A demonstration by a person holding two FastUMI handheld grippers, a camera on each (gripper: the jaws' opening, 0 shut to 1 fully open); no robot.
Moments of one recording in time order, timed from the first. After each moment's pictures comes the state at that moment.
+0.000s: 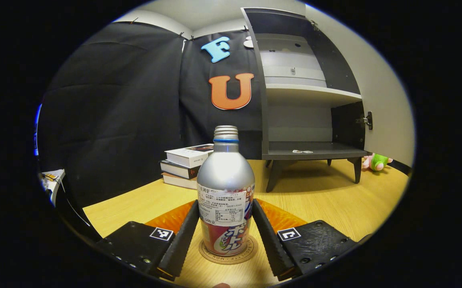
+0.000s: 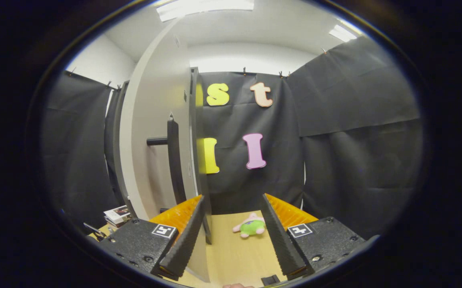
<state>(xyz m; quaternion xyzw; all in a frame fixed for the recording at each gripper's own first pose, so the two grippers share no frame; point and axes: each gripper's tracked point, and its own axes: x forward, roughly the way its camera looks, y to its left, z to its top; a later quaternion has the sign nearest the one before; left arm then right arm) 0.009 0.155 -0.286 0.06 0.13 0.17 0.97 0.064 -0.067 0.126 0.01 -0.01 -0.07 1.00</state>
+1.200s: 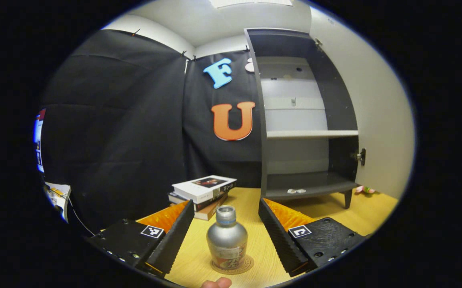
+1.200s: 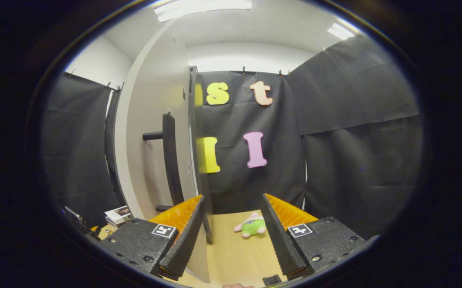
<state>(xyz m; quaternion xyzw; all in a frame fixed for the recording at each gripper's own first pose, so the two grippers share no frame) 0.007 0.131 -0.140 0.08 0.04 0.15 0.98 0.071 -0.070 0.122 0.02 -0.01 -0.06 1.00</state>
